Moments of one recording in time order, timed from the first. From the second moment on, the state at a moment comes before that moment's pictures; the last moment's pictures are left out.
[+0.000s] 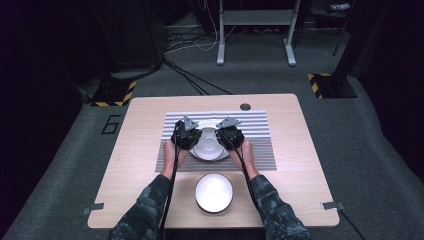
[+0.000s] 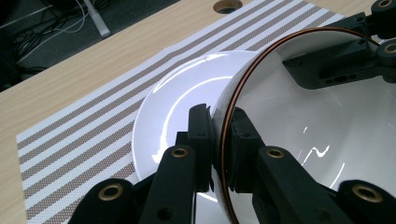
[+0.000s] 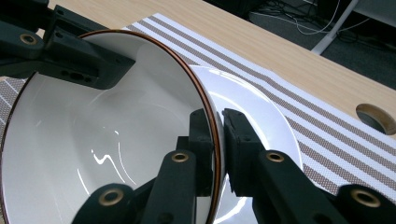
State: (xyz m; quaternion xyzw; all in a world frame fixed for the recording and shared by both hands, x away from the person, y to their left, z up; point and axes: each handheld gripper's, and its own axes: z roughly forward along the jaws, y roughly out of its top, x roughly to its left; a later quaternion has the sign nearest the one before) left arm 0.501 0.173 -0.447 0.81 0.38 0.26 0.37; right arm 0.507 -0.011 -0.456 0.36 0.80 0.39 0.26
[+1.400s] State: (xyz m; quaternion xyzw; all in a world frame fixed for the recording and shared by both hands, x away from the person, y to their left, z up) left arm 0.517 0.166 -0.464 0.81 0.40 0.25 0.35; right arm 0.524 -0.018 -0.477 0.43 0.79 0.39 0.22
